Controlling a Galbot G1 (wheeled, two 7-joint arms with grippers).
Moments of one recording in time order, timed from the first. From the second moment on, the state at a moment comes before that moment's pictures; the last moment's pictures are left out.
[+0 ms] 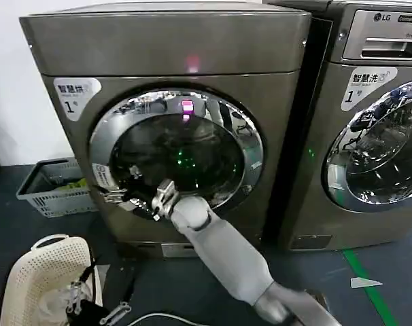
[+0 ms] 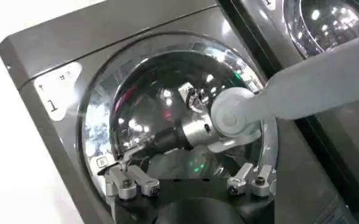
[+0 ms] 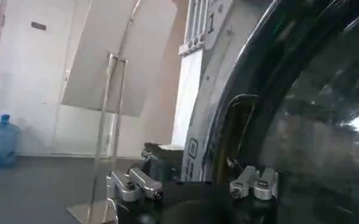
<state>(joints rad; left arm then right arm) 1.85 -1.61 -0.84 -2.30 0.19 -0.47 0.45 -0.30 1.61 -0.22 1.13 0.38 0.06 -0.46</state>
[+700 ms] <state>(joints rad) 1.85 -1.61 -0.87 -2.30 0.19 -0.47 0.44 -0.26 1.61 -0.27 1.07 0.46 0.13 -0.72</state>
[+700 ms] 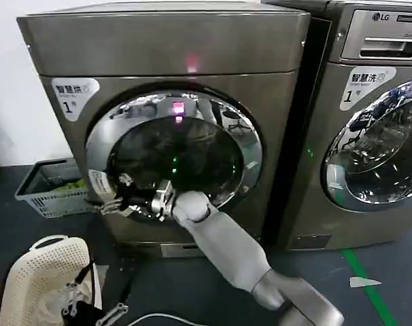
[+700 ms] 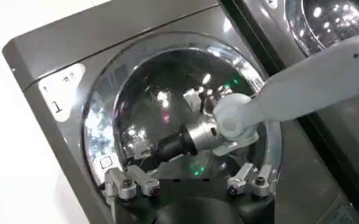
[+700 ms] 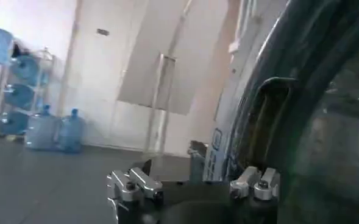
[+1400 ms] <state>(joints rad) 1.72 -1.56 -1.22 -2.26 0.00 -0.21 0.41 -0.37 1.36 -0.32 1.42 0.69 0.13 -1.06</state>
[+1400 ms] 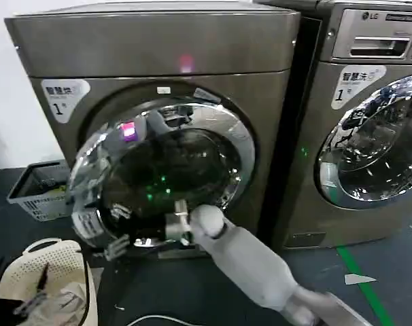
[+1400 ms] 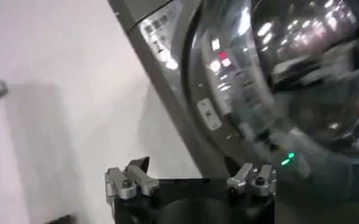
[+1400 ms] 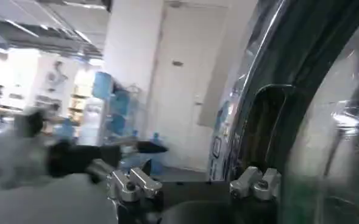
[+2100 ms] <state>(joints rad) 1.58 -1.37 -1.11 -2.18 -0.07 -0.14 0.43 -0.64 1.02 -0.01 1.73 0.70 0.16 -1.29</state>
